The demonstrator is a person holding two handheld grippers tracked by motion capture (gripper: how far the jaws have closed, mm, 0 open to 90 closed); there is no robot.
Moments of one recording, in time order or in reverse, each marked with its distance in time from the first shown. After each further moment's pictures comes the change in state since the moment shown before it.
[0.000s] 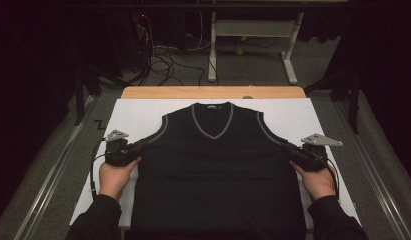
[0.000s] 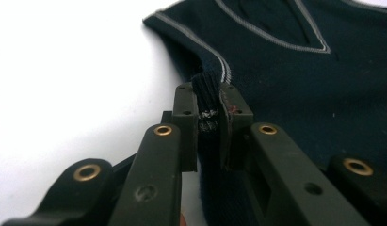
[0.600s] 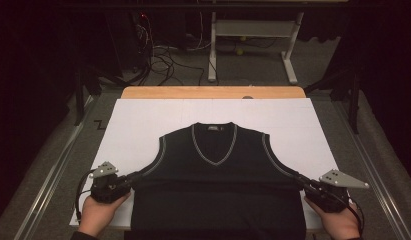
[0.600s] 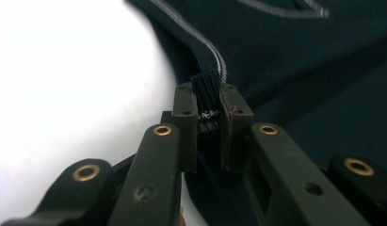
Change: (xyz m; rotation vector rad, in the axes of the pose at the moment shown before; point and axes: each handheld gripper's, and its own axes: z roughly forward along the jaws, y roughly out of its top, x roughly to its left) left arm -0.022 -0.071 -0.049 0.125 -0.107 0.078; right arm 0.021 -0.065 -0.073 0.003 0.086 -0.046
